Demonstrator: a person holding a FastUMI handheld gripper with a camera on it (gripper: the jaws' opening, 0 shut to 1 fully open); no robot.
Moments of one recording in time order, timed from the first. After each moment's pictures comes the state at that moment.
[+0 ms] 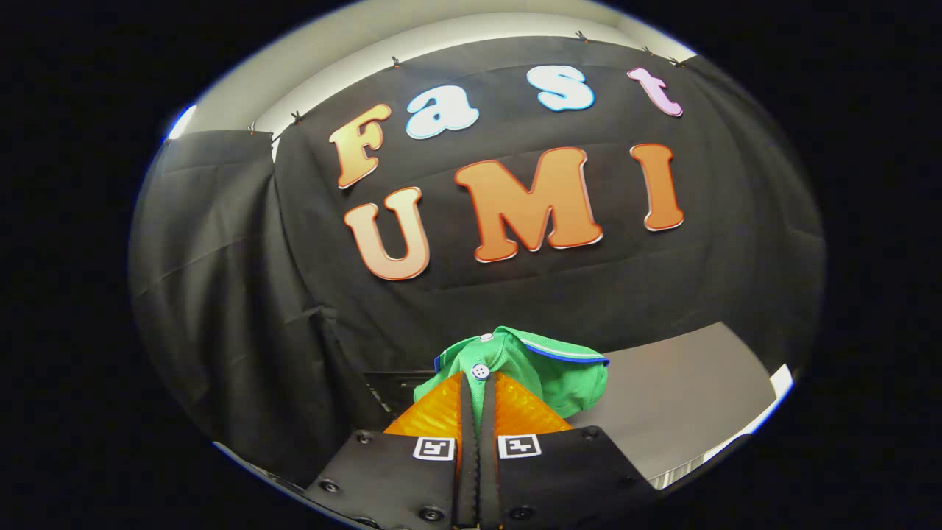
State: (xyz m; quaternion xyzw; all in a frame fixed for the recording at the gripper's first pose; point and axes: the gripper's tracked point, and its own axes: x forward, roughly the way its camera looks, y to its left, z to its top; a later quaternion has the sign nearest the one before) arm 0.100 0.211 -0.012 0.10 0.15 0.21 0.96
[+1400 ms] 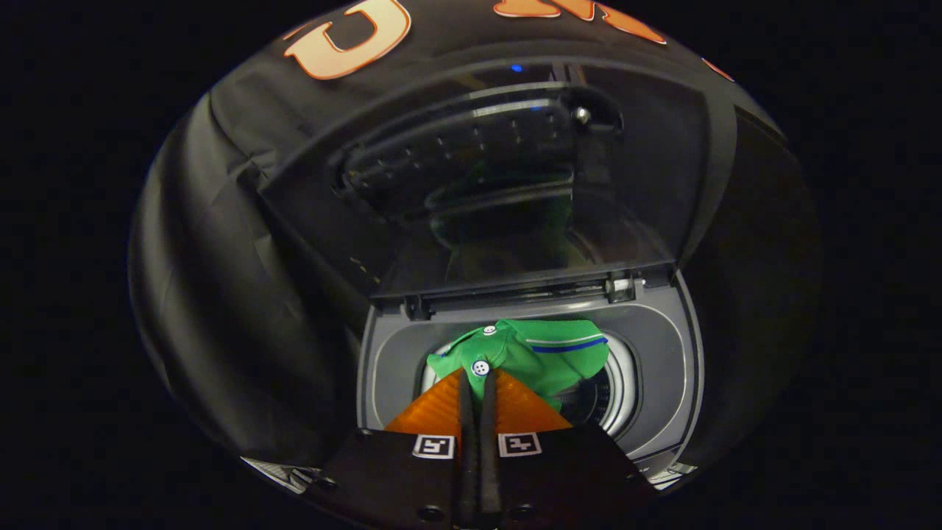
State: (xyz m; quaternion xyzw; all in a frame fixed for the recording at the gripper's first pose) arm 0.179 0.400 -0.388 0.07 0.48 0.19 0.86
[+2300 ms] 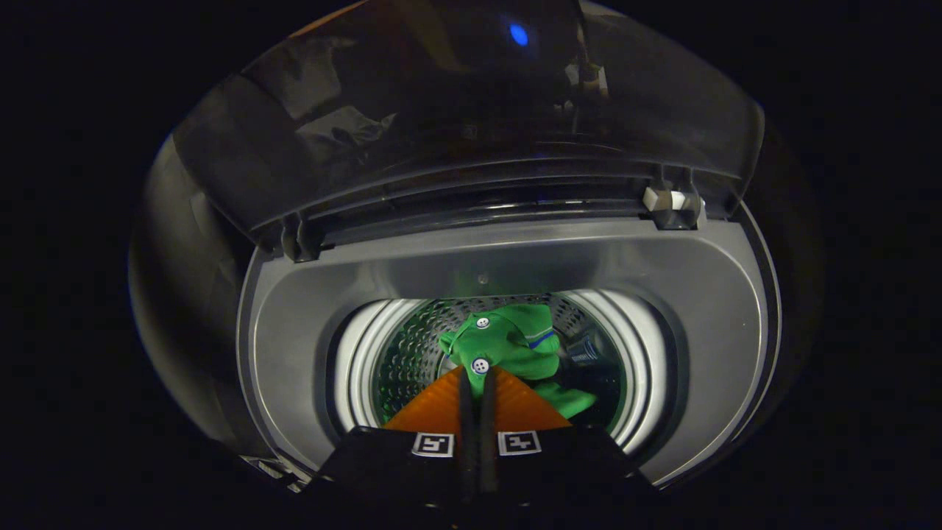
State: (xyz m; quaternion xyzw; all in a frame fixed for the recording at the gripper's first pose) arm 0.179 0.389 -0.478 0.02 0.54 0.15 0.83
